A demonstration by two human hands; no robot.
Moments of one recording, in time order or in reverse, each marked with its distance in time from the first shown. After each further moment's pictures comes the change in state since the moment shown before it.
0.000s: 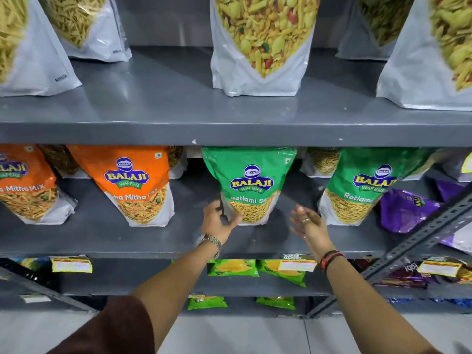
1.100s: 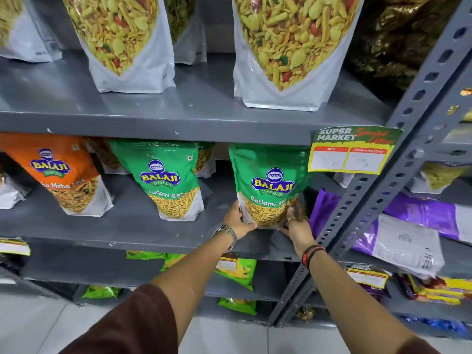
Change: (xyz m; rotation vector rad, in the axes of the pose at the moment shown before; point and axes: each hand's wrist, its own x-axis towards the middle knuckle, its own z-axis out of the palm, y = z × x) left_hand -0.042 0.106 0.229 -0.050 -0.244 -0.110; right_hand 0.070 -0.039 -0.173 -0.263 -0.019 -0.097
